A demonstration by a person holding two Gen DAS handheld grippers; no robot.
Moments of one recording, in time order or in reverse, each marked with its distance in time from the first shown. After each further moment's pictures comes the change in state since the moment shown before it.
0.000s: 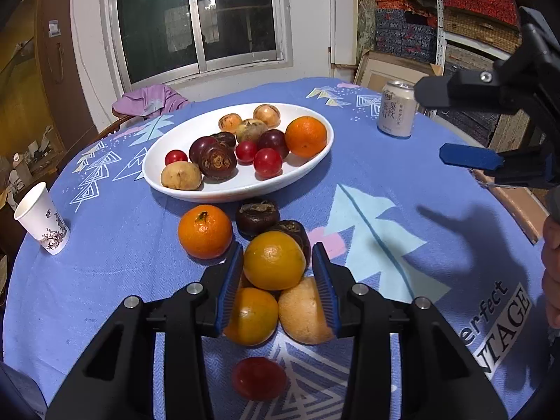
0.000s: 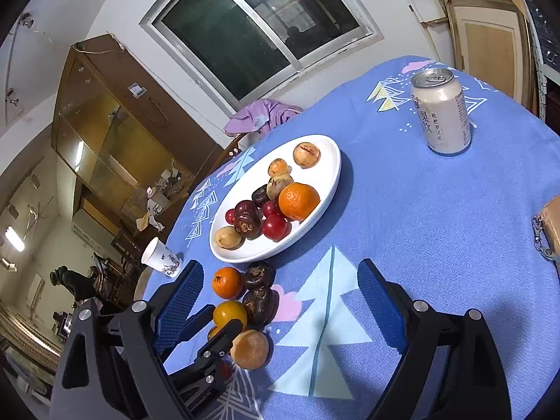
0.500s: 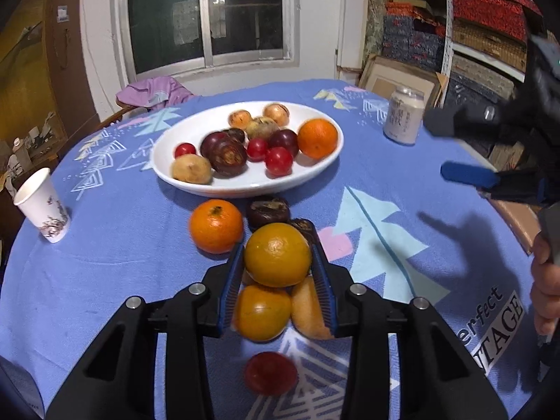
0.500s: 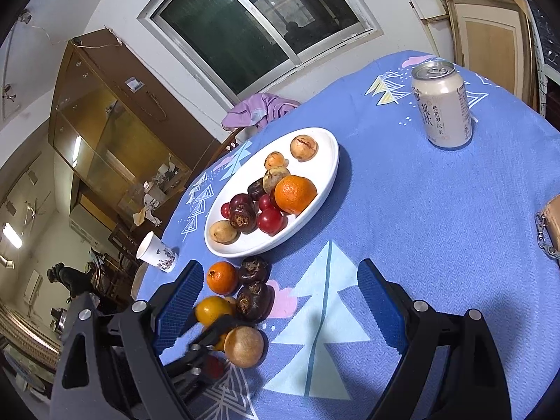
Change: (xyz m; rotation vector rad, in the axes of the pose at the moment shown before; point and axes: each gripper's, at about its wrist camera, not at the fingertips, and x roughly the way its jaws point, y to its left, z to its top) left arm -0.012 0.016 0.000 -0.063 -0.017 -0.010; right arm 0.010 -0.001 -0.004 -0.012 0.033 -0.008
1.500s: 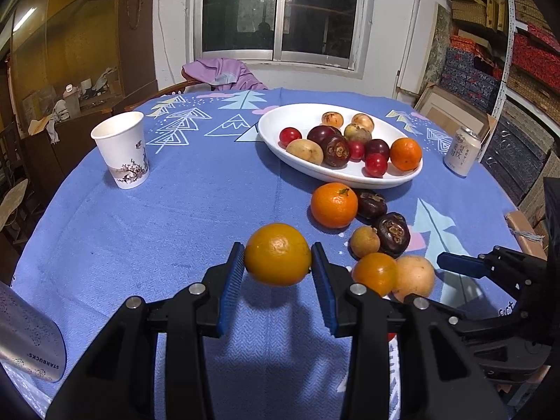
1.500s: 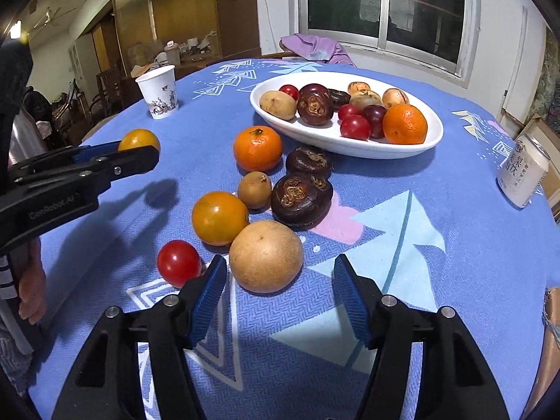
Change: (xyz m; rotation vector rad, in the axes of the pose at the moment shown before) left arm -0.033 0.077 -0.026 -0.211 0.013 0.129; right arm 0.061 0.086 -0.093 -0.623 0.205 -0.208
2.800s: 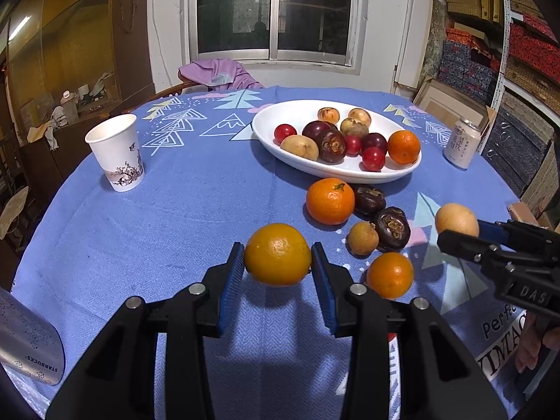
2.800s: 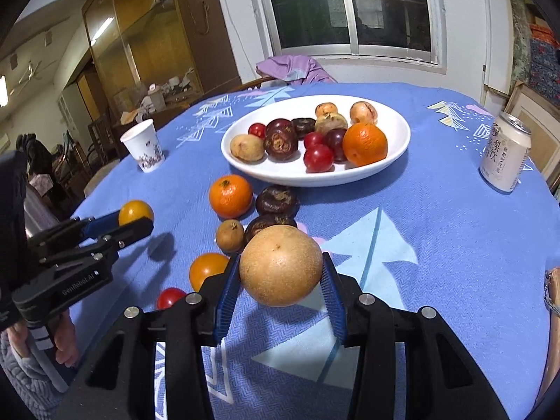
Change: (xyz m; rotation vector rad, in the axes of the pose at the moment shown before) left arm 0.004 -0.008 -0.003 0.033 -0.002 0.011; right arm -0.022 -0.041 0.014 0.188 -0.098 0.061
